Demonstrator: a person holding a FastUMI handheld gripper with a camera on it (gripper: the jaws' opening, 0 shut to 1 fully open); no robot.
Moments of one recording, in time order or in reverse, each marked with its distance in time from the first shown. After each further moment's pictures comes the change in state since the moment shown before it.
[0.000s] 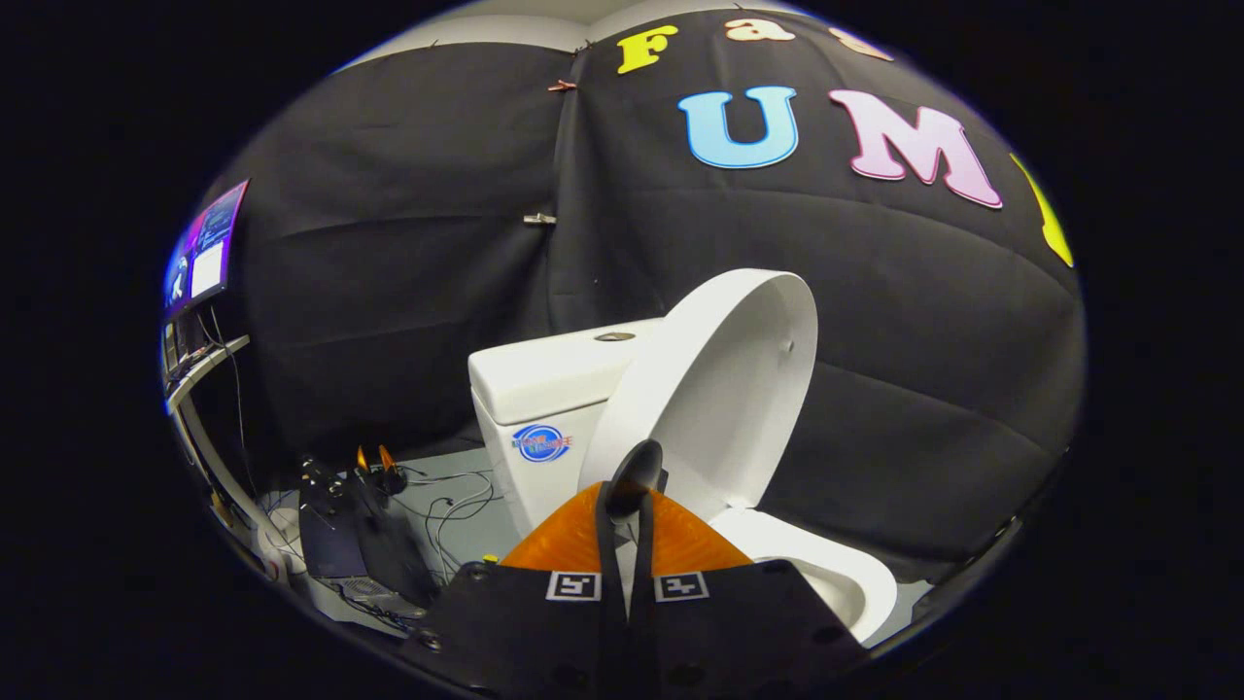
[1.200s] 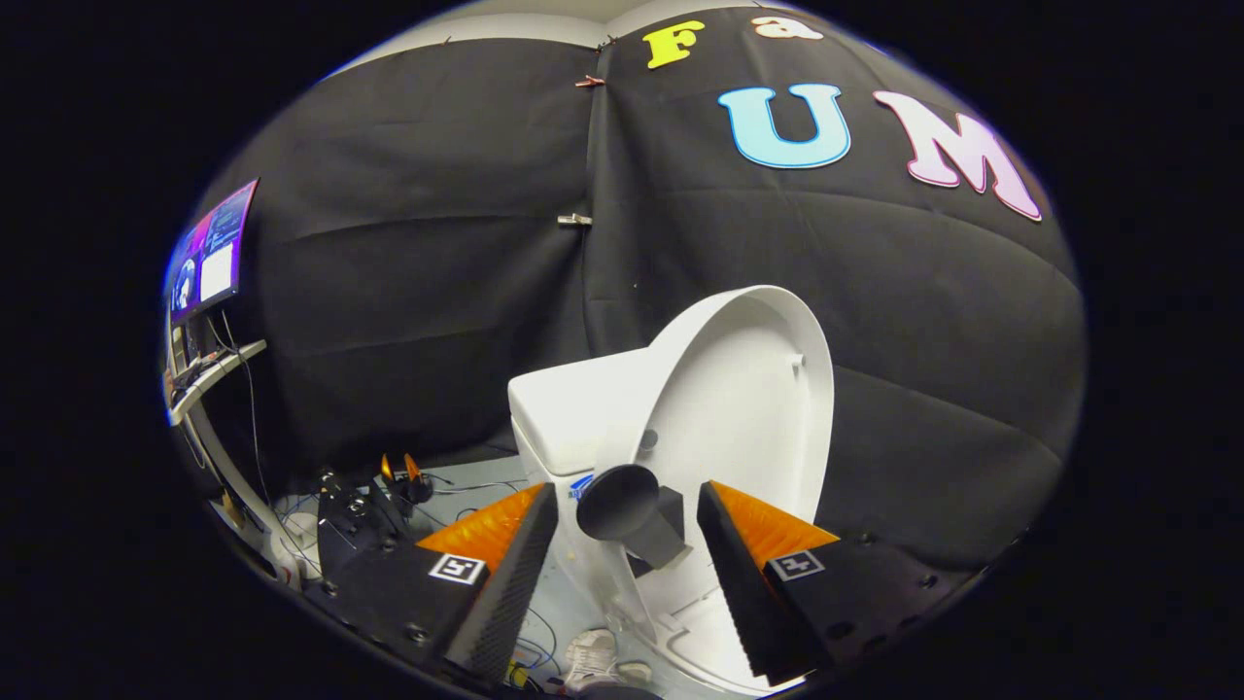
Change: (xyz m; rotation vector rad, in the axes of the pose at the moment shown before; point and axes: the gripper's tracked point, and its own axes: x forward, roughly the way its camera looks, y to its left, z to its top) arm 0.037 0.042 0.022 0.006 -0.008 0.074
